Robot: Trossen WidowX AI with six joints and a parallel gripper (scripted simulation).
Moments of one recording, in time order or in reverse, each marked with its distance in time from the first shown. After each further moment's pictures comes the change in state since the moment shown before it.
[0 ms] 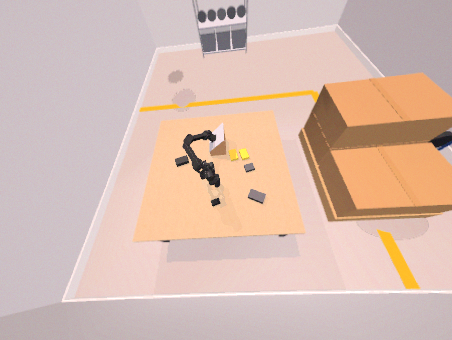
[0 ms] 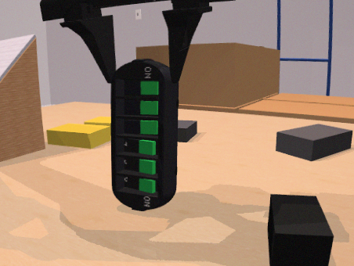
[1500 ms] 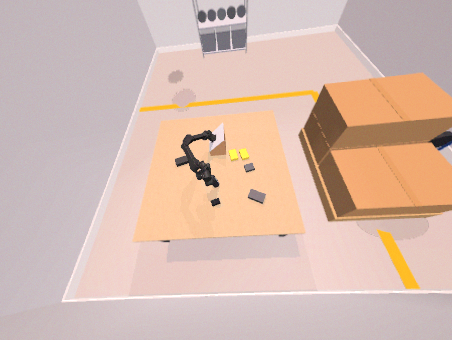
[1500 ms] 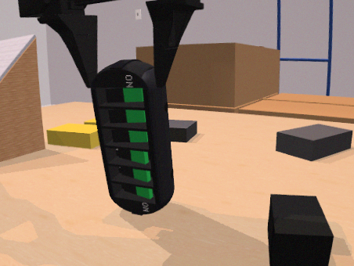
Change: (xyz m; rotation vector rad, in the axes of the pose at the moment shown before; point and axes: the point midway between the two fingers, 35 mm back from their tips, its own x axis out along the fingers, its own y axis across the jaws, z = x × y) arm -0.005 0.001 0.033 -0.003 -0.106 0.005
